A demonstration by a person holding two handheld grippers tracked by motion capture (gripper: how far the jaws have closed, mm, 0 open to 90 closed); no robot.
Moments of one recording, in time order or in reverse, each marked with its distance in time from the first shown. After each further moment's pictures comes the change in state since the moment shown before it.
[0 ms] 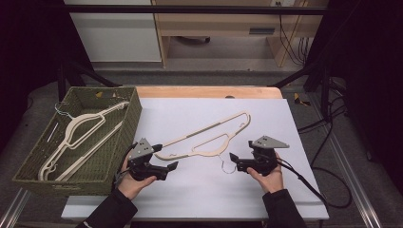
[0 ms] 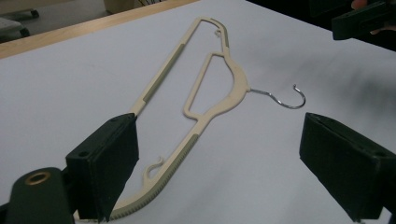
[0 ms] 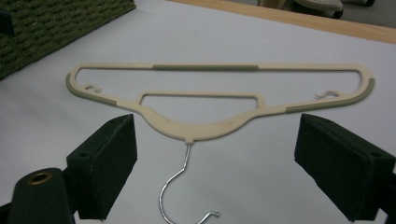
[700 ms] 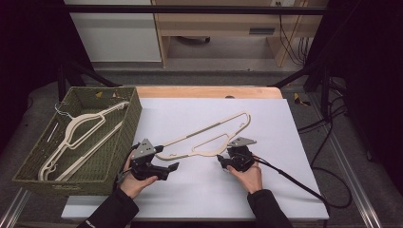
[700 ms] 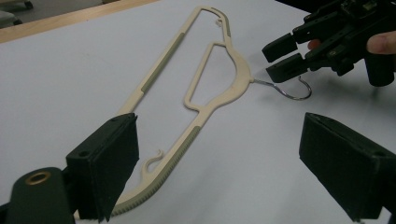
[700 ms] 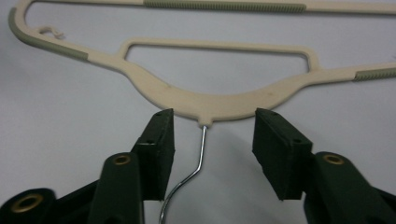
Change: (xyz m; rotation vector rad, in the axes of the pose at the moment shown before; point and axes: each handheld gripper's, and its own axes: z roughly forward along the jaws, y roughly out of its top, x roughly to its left) left arm 0.003 -0.006 0.008 0.015 -0.008 -0.008; right arm 0.020 -0.015 0.071 0.208 -0.031 -0.031
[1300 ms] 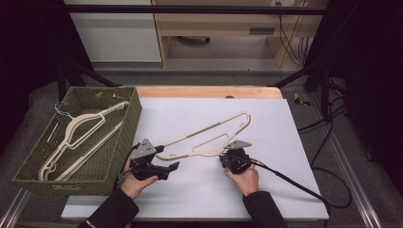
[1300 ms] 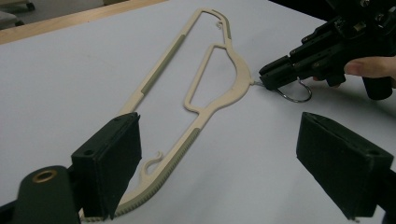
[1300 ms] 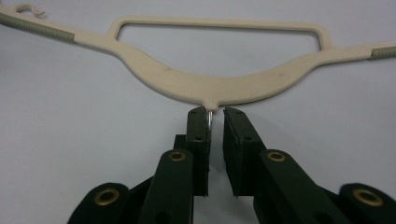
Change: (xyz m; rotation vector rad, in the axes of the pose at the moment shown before) left arm -0.001 0.000 0.001 -0.006 0.001 -0.006; right arm 0.007 -0.008 0.010 0.035 -0.038 -0.009
